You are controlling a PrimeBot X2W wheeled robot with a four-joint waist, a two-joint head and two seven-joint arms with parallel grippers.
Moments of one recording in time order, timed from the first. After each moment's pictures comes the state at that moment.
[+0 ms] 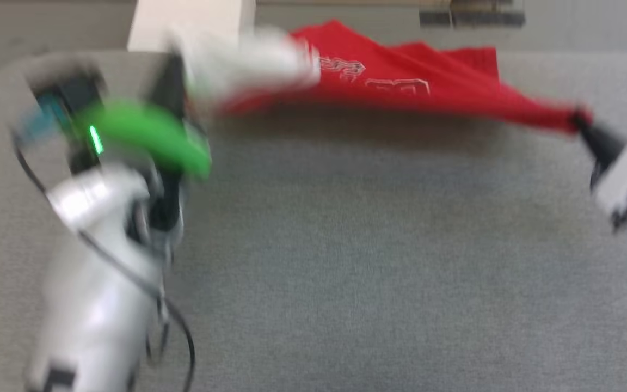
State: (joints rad) left arm -0.69 0.24 -0.30 0.35 -0.85 0.01 -0.09; right arm -0.59 -0.49 0.17 0.41 0.85 0.13 0.33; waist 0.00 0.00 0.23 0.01
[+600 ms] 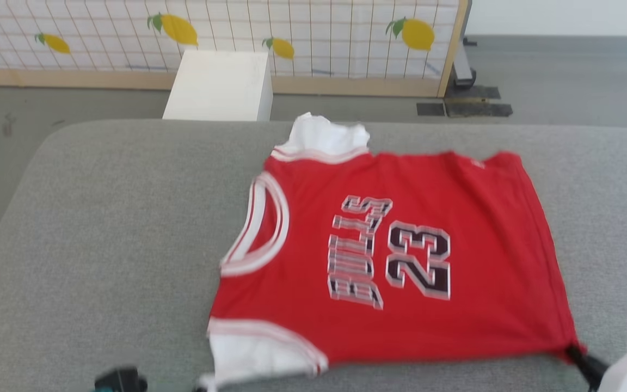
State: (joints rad) left arm 0.15 0.31 -0.36 0.09 -0.97 0.24 0.10; right arm 0.08 -0.44 0.04 0.27 0.70 0.13 0.30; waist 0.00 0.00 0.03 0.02
